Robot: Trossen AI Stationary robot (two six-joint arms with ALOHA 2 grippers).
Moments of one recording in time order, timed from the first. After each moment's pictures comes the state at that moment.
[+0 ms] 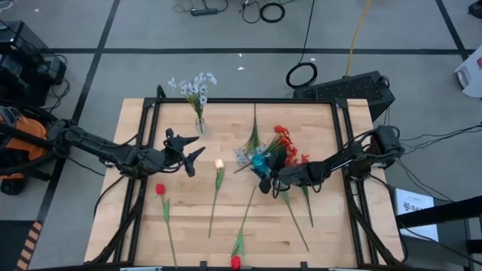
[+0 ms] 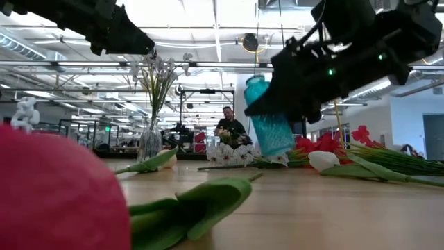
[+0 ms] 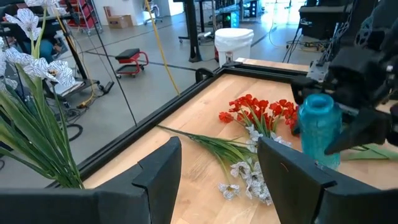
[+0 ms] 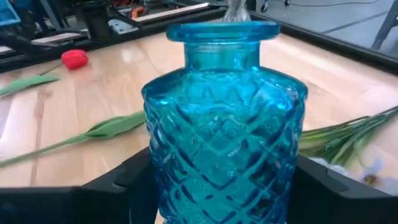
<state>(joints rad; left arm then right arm) -0.29 0.85 0.47 0.10 -0.82 -0.15 0.22 1.70 0.58 0.69 0.62 0.41</state>
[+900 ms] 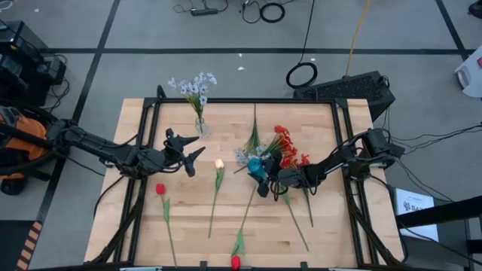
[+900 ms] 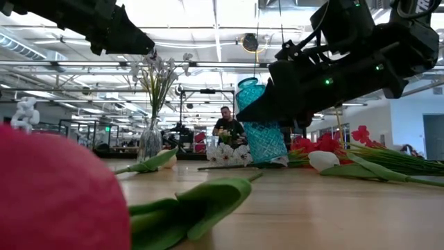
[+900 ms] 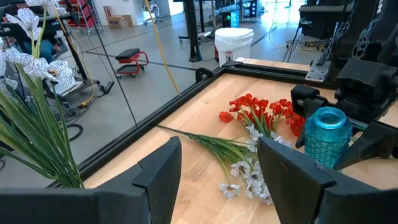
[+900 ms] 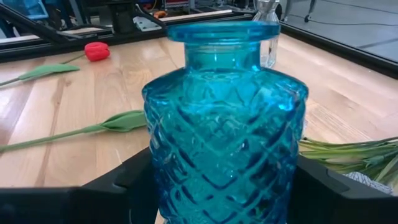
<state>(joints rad) -0.29 0.85 0.47 0.09 -0.82 -0.15 0.22 1.80 0.58 0.87 0.57 0.28</state>
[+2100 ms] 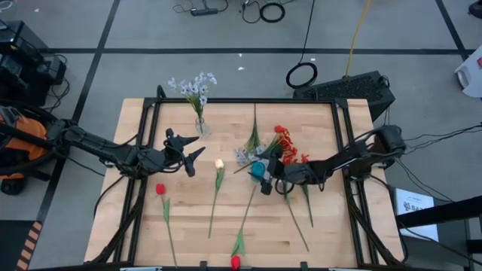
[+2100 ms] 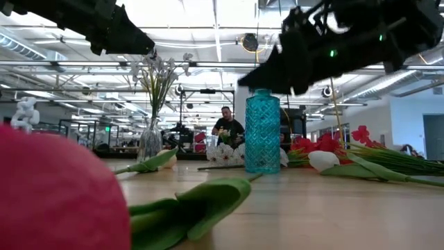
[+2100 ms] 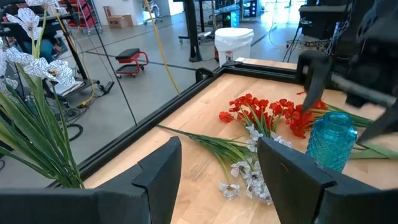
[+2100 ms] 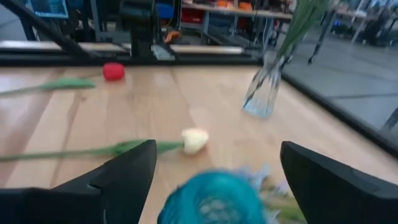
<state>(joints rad) -0.29 0.85 0.47 0.09 -0.82 -0.15 0.22 1.63 0.58 0.82 0.55 0.04</state>
